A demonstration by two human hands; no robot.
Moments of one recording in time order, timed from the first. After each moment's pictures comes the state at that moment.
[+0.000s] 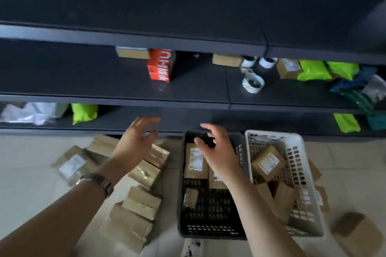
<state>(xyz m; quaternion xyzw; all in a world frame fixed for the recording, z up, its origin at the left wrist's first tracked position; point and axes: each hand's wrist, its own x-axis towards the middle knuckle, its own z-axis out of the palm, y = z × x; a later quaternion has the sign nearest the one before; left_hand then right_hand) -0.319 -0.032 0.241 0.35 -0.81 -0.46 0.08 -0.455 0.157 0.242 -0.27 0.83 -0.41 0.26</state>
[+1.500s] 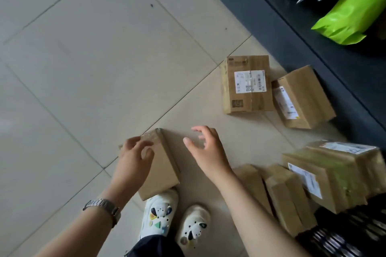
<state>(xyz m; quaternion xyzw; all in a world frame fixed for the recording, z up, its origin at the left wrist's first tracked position) 0.283 -0.140 -0.179 0.77 -0.48 -0.42 -0.01 0.086 -0.161 -0.176 -0.43 0.71 -0.14 0.54</state>
